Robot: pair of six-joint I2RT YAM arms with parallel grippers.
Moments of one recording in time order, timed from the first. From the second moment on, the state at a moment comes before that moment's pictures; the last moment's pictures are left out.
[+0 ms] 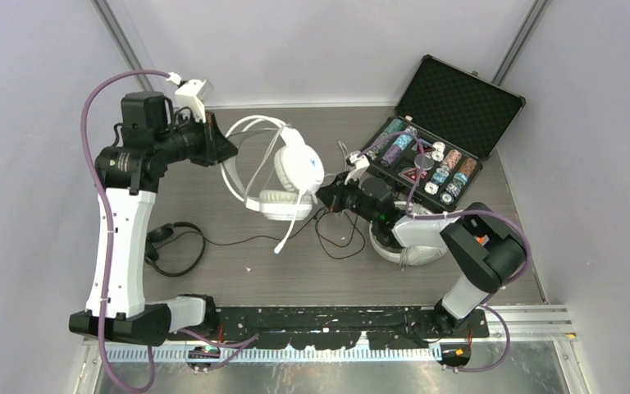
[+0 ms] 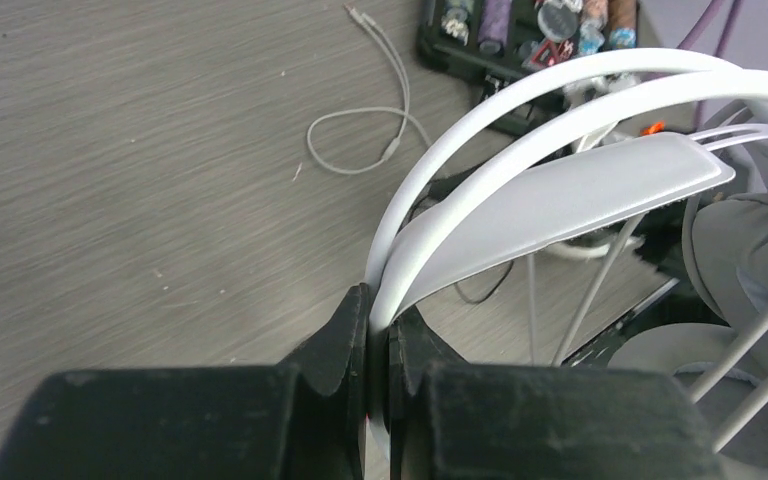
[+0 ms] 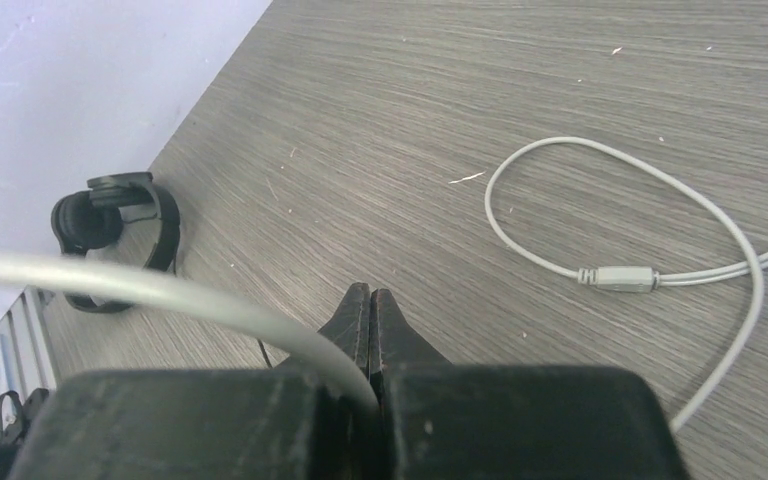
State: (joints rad) left arm -0.09 1.26 1.73 -1.02 0.53 -0.07; right arm 0.68 1.65 0.65 0.86 -0.13 0.49
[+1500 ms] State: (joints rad) left arm -0.21 1.21 1.44 -0.96 0.56 0.11; right arm 0.56 1.56 1.02 0.12 -0.25 0.46
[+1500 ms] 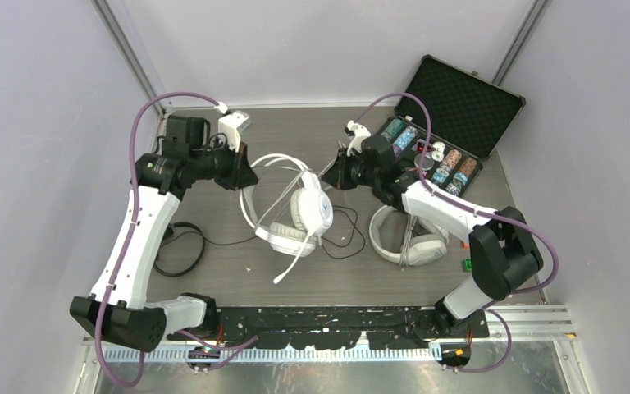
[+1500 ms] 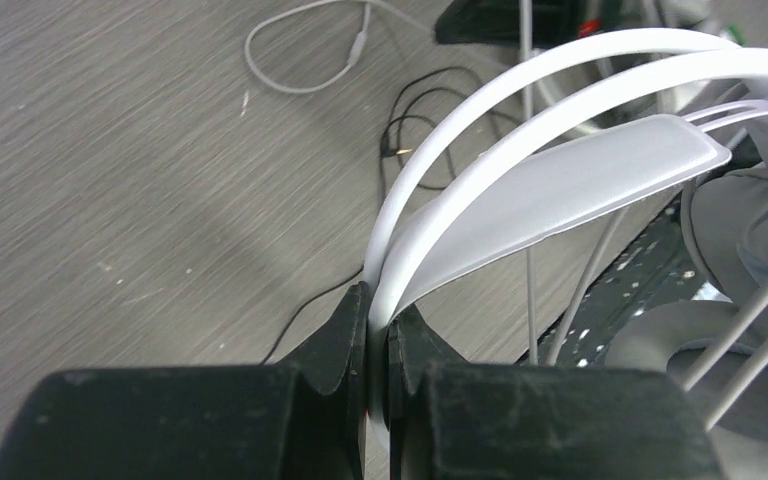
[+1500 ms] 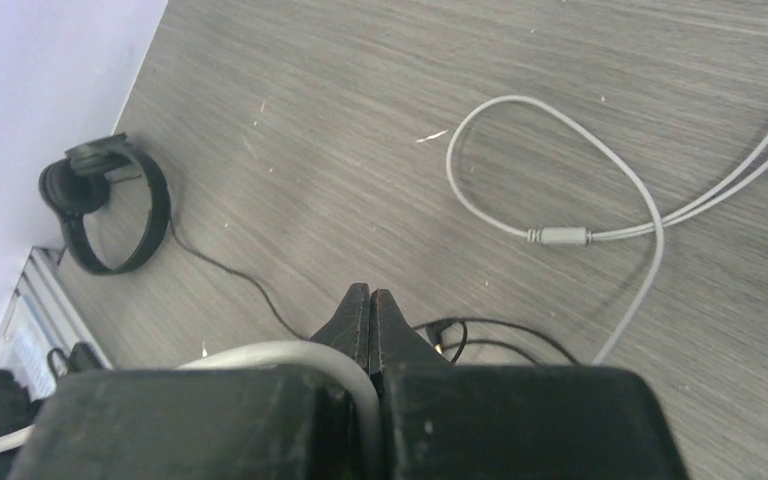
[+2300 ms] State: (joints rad) left arm -0.38 1.23 1.45 -1.02 0.22 0.42; right arm 0.54 1.46 1.26 -0.35 -0.59 0.54
